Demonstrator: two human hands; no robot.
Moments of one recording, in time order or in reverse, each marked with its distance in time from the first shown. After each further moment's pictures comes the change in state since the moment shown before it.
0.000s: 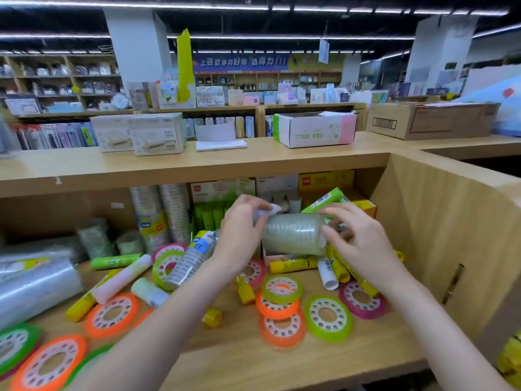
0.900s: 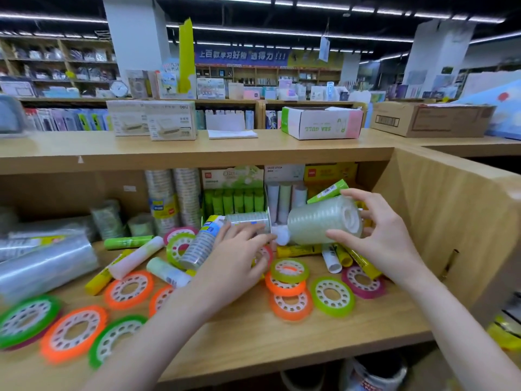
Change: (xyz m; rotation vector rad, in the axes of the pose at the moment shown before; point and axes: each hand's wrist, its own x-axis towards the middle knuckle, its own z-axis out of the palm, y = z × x) left_hand -0.066 -0.024 -0.029 0.317 -0.312 0.260; right_hand -0.021 -0.019 -0.019 0.064 0.039 0.041
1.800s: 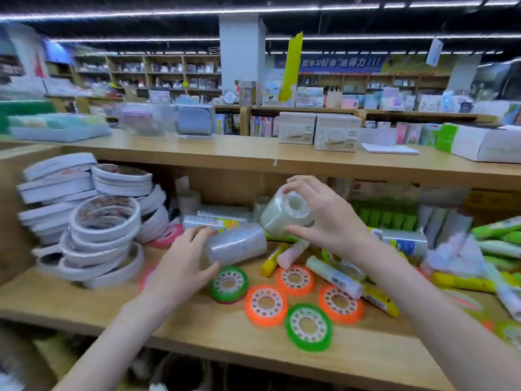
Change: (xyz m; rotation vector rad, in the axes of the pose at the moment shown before) left_hand -0.191 -0.193 -0.132 0.095 0.115 -0.521; right_hand 0.051 -0.193 0.213 -0.109 -0.334 -0.543
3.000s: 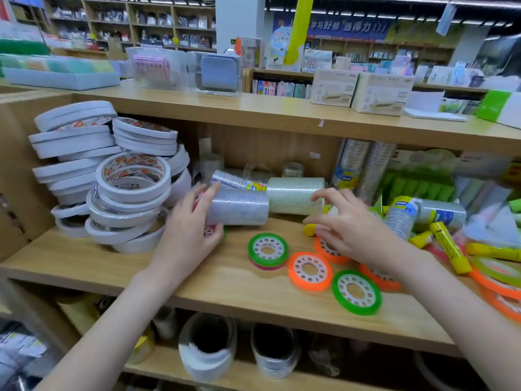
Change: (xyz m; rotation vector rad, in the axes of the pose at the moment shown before) left_hand -0.017 -0.054 0.001 -0.076 0.209 0.025; right_hand -0.029 -0.015 0.049 -0.331 -0.224 -0.115
